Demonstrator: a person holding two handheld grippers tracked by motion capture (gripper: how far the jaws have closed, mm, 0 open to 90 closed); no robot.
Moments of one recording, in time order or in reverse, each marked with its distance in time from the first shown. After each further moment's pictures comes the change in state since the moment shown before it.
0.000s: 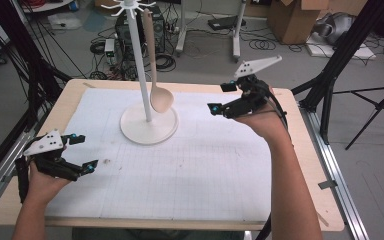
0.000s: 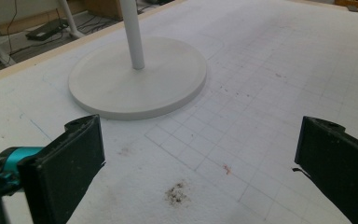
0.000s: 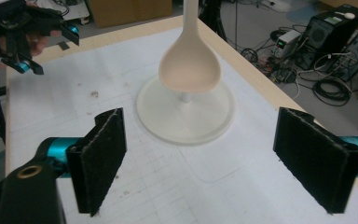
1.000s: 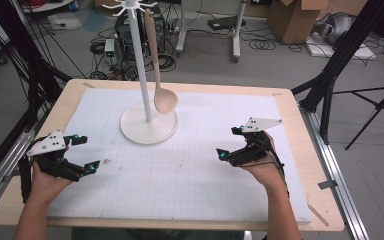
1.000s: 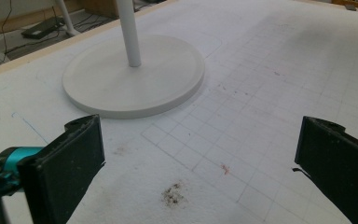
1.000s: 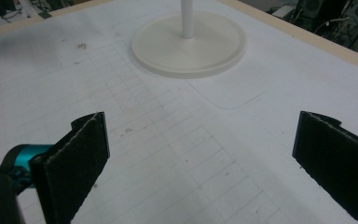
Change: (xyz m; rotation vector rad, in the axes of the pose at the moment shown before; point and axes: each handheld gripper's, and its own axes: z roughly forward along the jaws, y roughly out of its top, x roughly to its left) left arm 0.000 -0.003 0.004 0.003 -0.007 -0.004; right arm 0.024 -0.134 0.025 -0.038 -0.037 0.093
